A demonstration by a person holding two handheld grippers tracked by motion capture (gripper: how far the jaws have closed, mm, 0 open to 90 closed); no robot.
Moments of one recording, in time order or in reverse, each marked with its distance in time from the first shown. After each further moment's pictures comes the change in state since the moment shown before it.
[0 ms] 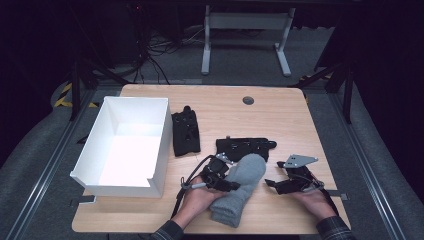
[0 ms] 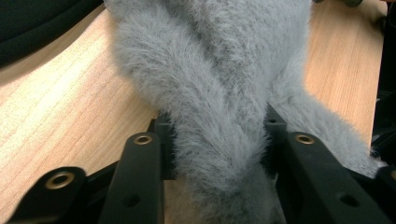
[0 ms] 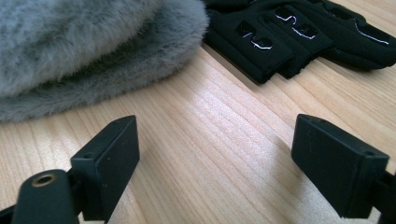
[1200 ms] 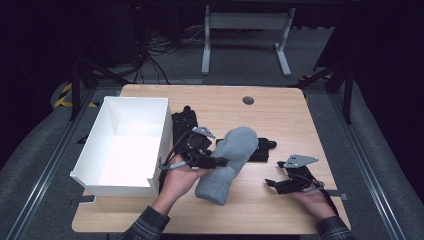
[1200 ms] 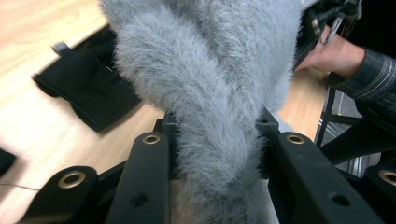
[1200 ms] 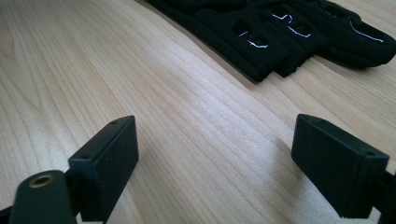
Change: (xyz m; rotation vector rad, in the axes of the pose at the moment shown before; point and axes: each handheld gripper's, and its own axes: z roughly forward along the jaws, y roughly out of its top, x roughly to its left) left arm -0.008 0.039 -0.112 -0.127 0.046 0.011; right arm 0.000 0.000 0.000 0.001 -0.010 0.009
